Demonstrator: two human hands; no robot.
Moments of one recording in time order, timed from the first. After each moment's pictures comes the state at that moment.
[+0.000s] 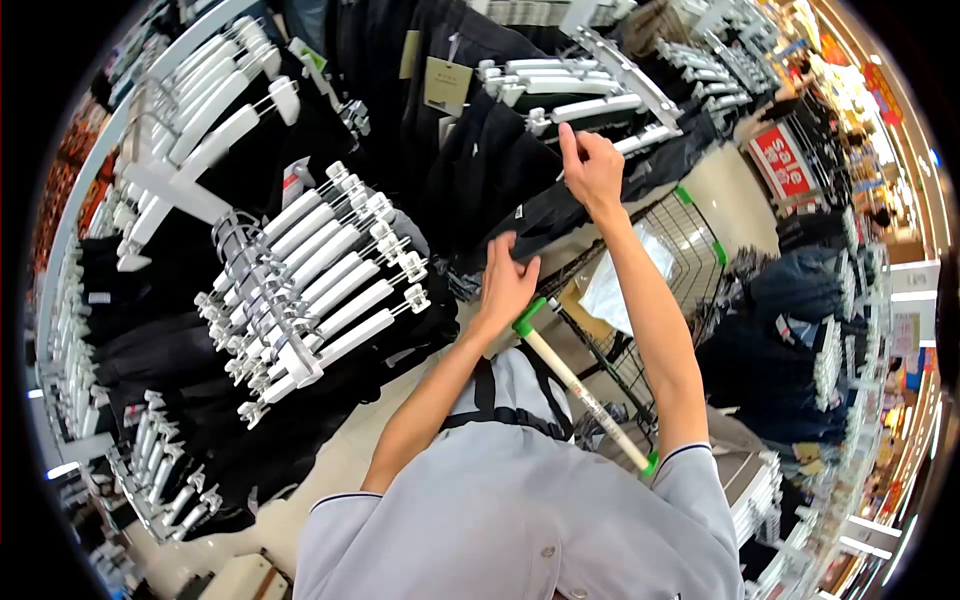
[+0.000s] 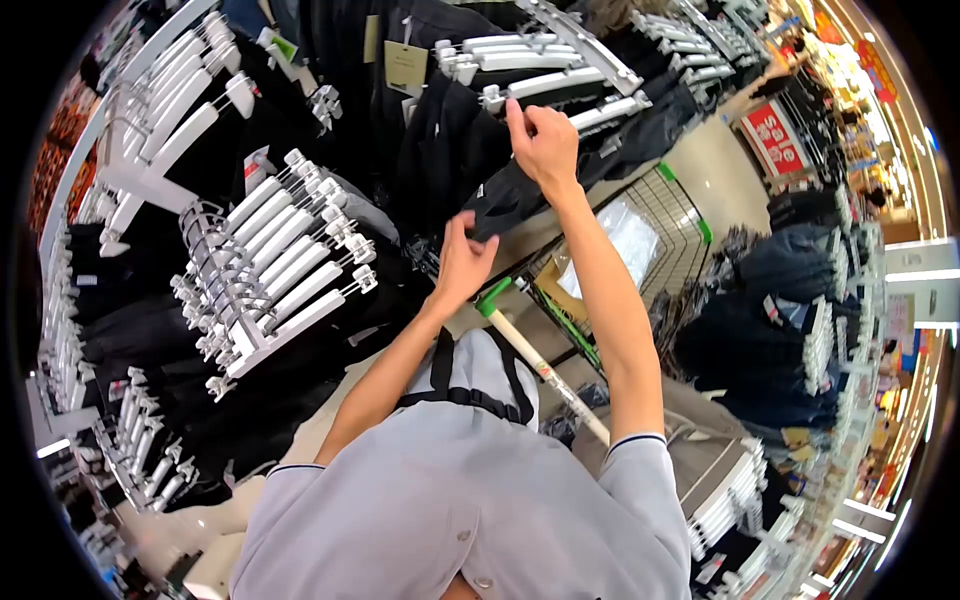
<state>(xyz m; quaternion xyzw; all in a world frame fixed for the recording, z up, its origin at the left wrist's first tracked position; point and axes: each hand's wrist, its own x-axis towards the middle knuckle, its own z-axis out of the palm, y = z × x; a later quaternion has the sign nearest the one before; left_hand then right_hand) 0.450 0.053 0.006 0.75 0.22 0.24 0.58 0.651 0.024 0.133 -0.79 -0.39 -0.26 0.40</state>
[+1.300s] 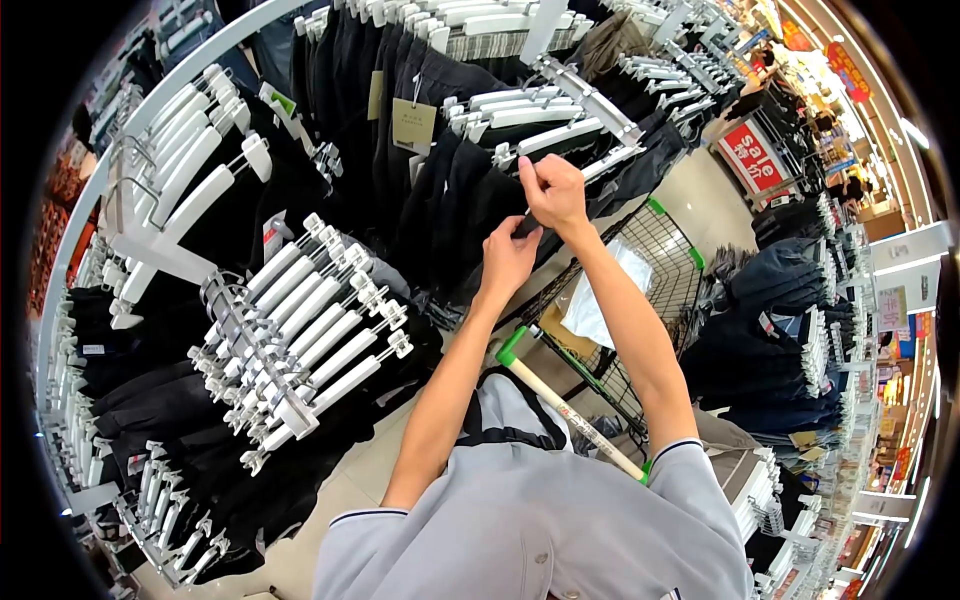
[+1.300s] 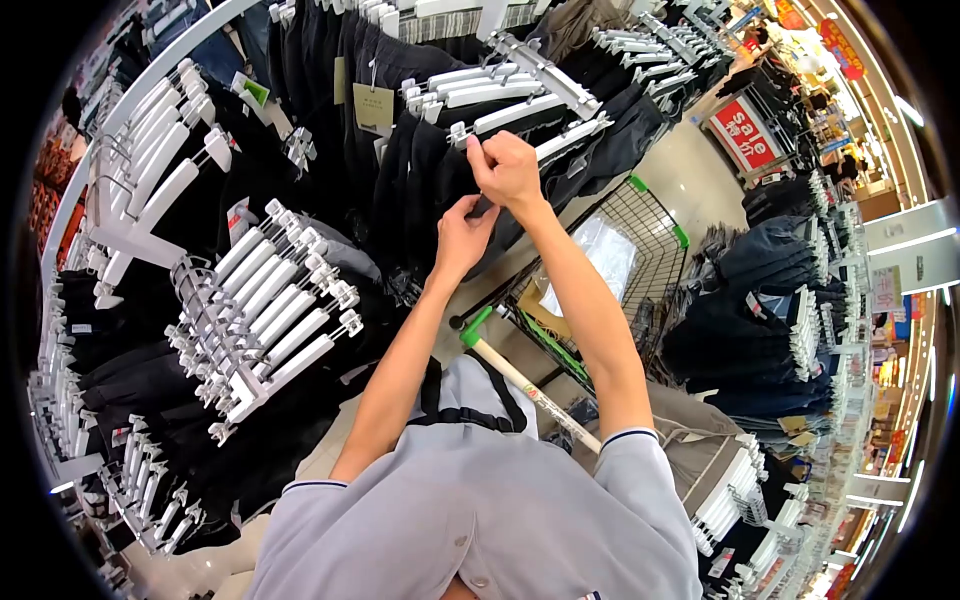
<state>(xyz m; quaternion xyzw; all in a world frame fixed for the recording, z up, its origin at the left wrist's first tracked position) 0.539 0.074 0.069 0.69 0.20 0.24 0.65 0.662 0.031 0.140 -0.72 -0.47 -0.25 0.45</state>
